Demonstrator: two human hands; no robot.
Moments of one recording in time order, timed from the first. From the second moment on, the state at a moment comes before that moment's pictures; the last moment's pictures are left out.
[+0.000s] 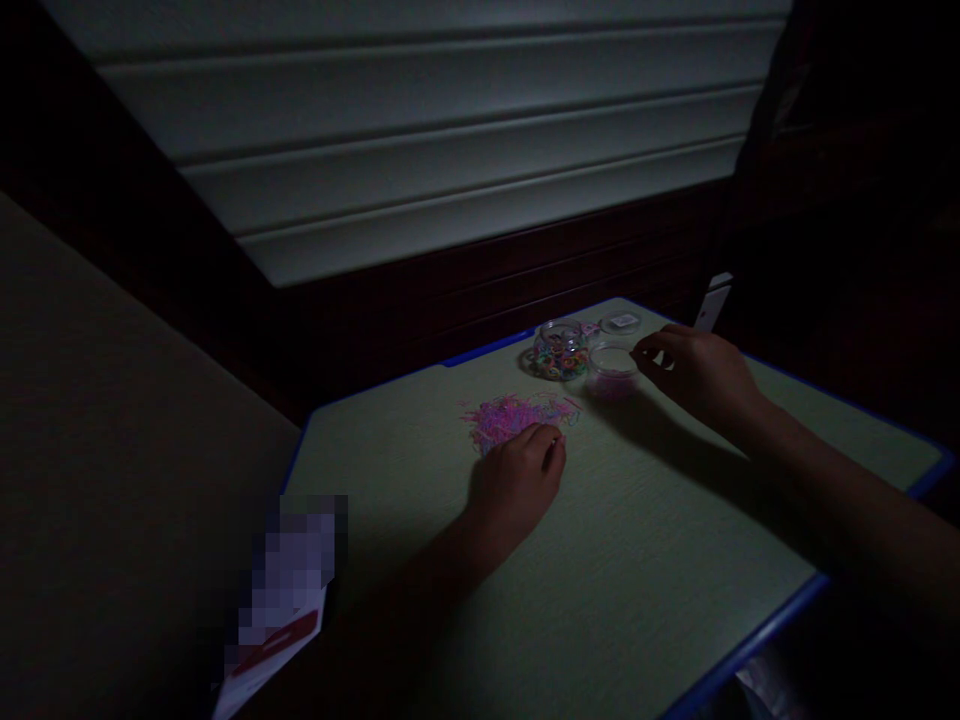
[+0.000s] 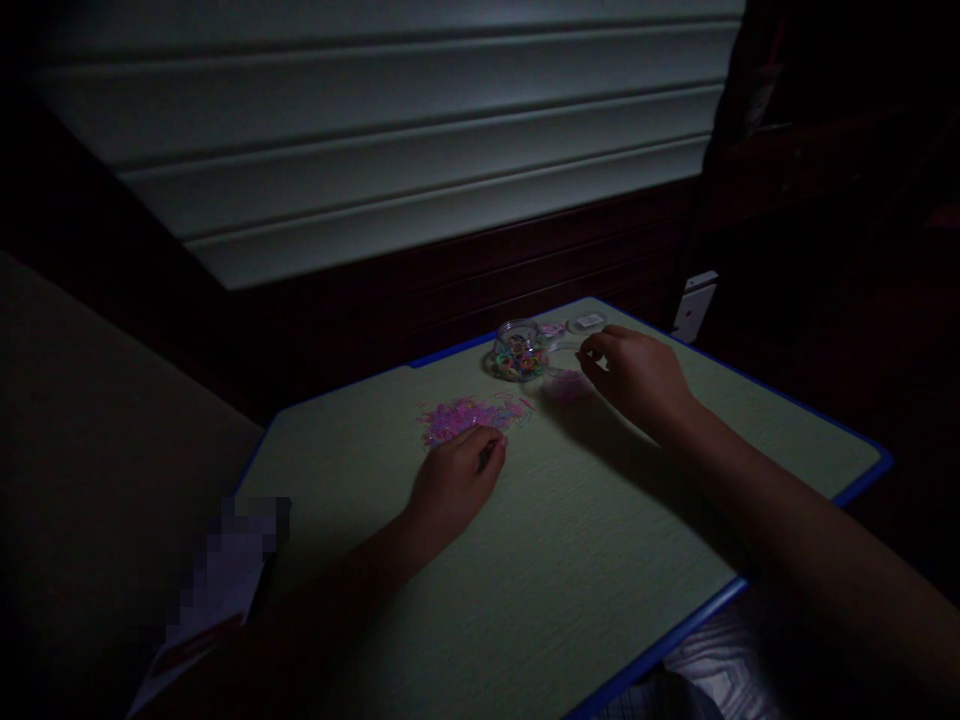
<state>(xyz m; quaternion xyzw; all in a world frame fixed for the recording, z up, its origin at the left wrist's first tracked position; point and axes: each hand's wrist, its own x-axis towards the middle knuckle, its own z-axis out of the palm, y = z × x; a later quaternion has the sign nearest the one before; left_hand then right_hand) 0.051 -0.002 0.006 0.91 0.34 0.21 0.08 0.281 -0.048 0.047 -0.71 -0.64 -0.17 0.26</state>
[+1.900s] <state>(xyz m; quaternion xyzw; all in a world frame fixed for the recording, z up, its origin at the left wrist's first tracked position) 0.051 -0.002 0.006 0.91 0.34 0.21 0.08 0.238 -0.035 0.010 -0.63 -0.76 -0.02 0.16</state>
